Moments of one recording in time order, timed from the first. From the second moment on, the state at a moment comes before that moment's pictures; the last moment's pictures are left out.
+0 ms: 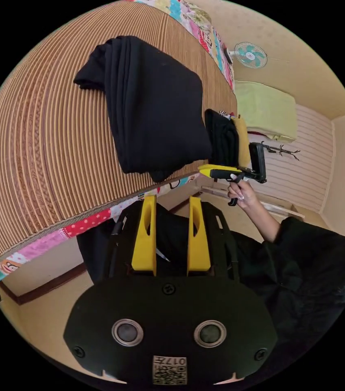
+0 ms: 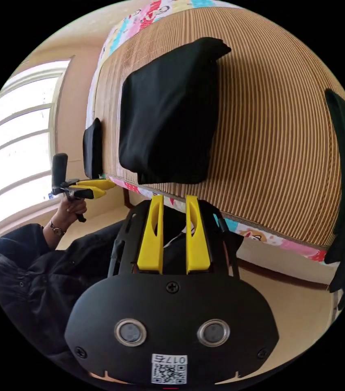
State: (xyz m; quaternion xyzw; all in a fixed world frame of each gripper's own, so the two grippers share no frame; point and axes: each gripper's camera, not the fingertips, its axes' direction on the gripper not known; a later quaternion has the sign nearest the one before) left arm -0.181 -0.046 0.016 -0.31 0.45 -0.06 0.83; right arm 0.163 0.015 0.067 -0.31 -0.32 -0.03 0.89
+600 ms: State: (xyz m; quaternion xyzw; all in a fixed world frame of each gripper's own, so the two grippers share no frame) left arm -0.184 -0.031 0.105 -0.36 0.53 -0.18 0.74; right arm 0.155 -0.004 0.142 -0.41 -0.46 0.07 0.79
